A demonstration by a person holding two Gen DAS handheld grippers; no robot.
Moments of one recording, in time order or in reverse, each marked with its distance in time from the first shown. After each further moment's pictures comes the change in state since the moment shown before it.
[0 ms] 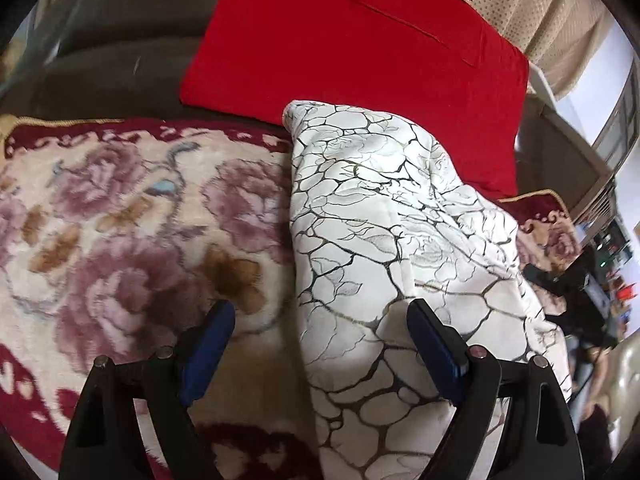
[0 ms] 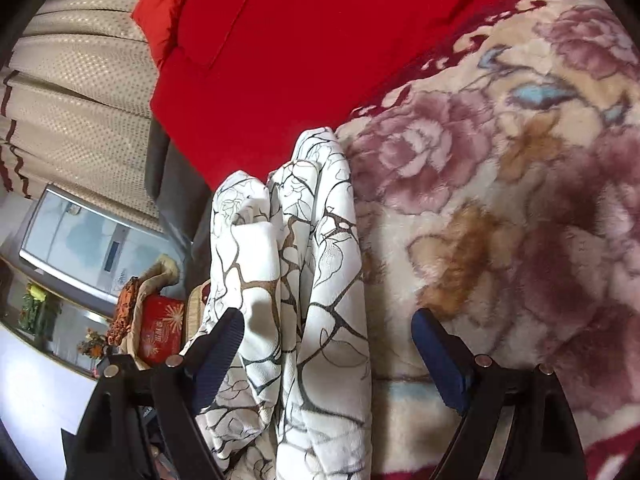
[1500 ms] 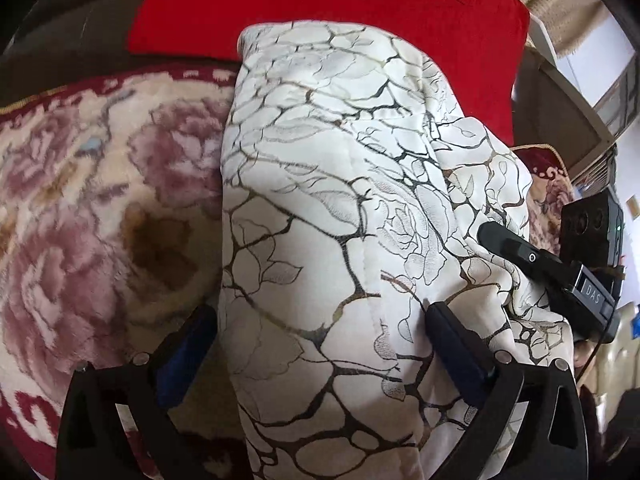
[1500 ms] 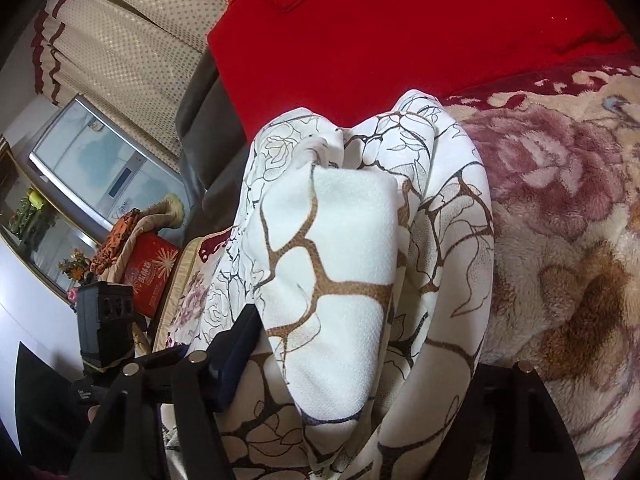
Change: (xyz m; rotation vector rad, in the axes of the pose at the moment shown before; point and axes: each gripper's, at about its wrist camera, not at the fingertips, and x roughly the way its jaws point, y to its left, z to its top) left arm 0.057 -0.026 0.003 0.029 0.223 -0.050; right arm 0.058 0.044 -0.018 -0.295 0.050 0.017
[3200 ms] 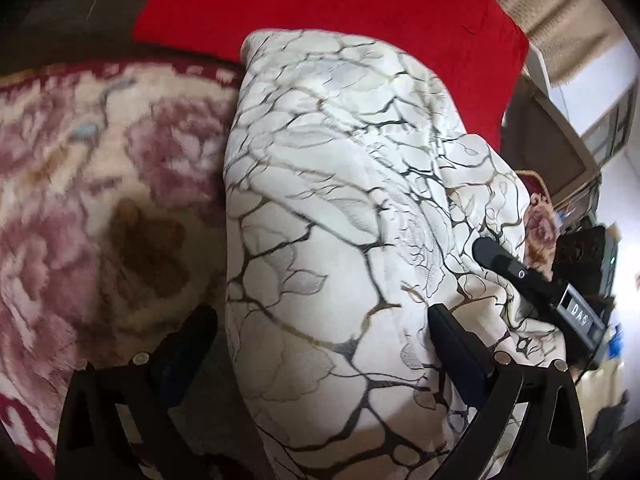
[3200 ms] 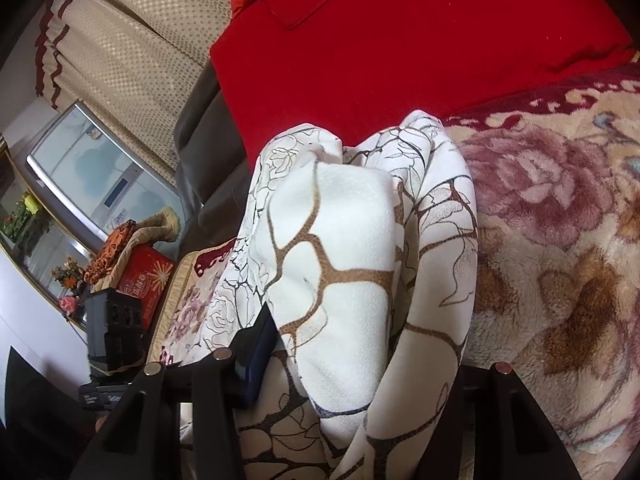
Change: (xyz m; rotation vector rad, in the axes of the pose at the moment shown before) left arm -0.003 0.018 0.005 -0.093 -0.034 -0.111; right arm -0.013 0.015 -0.013 0.004 -0.076 -0.041
